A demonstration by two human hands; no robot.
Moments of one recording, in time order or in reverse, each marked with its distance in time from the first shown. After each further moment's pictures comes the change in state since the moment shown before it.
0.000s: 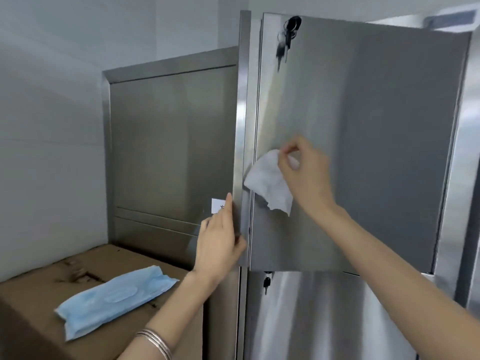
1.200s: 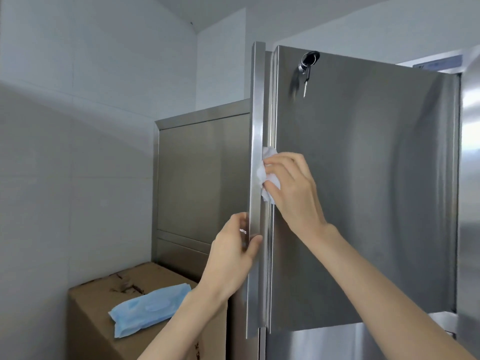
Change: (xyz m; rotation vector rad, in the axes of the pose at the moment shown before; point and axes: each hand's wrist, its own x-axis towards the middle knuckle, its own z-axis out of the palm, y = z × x) left_hand -0.018 0.089 -0.109 -0.446 0.064 -0.154; right_hand 0.009 -0.041 -0.034 -0.069 0.038 -0.487
